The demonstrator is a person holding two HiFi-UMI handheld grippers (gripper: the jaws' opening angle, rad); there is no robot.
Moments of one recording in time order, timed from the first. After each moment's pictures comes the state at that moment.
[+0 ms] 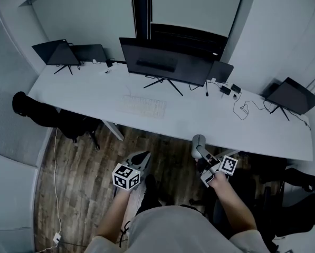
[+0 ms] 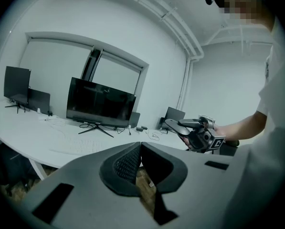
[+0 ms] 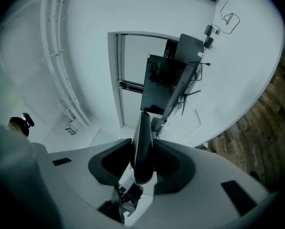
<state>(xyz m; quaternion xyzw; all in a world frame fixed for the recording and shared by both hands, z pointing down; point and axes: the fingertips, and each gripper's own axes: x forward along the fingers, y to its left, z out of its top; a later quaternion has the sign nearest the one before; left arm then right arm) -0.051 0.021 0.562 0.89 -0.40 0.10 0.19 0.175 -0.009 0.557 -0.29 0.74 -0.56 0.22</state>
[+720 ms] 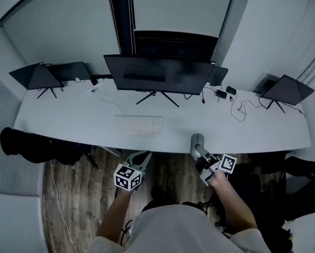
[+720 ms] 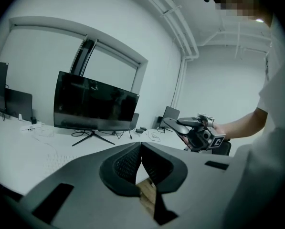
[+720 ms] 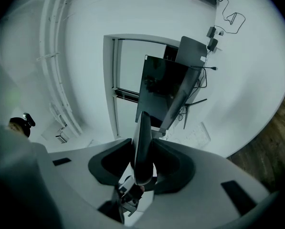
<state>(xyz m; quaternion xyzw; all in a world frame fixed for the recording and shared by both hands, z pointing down) -0.079 -0.117 0.565 0.92 -0.32 0.11 0.18 0.140 -0.115 0.556 -0.34 0.72 -0.54 0.26</state>
